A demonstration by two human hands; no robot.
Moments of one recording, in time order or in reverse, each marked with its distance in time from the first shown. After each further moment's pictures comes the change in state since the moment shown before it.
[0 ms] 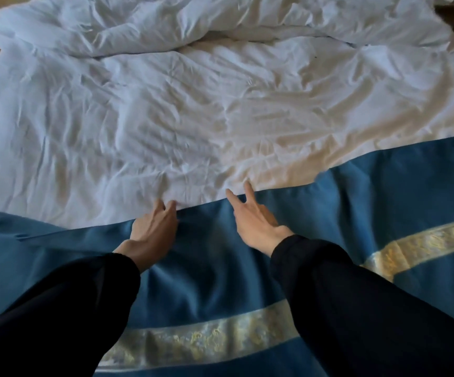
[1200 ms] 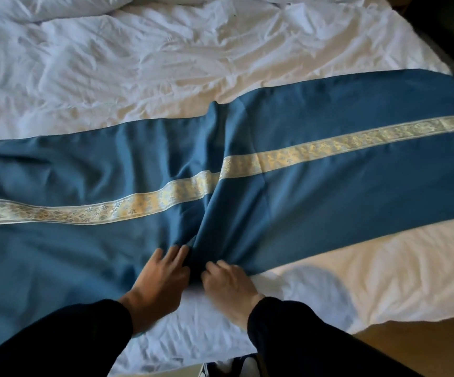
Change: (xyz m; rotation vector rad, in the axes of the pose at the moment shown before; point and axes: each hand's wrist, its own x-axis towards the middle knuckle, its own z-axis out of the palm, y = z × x) left_hand -0.298 0.290 0.100 0.374 -0.022 0.540; right_hand -0.352 0.183 0.133 -0.136 0.101 -0.379
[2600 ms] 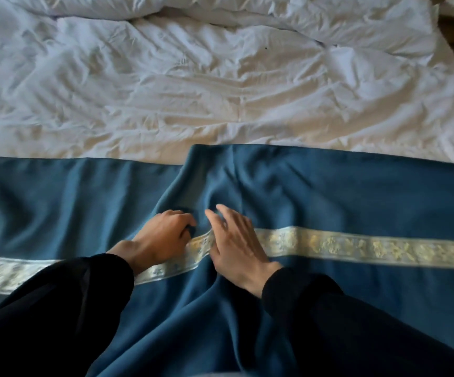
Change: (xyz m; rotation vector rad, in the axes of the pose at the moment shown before) left_hand 0.272 -0.083 -0.060 -0.608 0.127 -0.396; right_hand 0.166 0.246 -0.103 0.182 0.232 -0.065
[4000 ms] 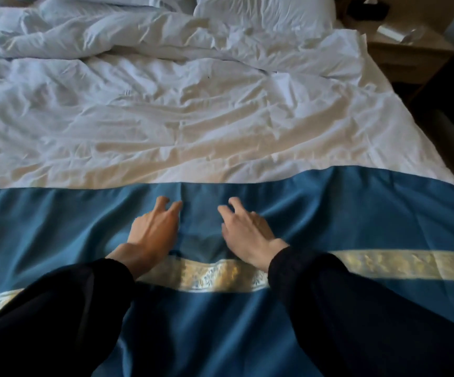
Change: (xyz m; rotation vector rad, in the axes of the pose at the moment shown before) left_hand 0.083 0.143 0.017 0.206 0.162 -0.206; right_hand -0.016 0.164 -0.087 -0.169 -0.086 0.101
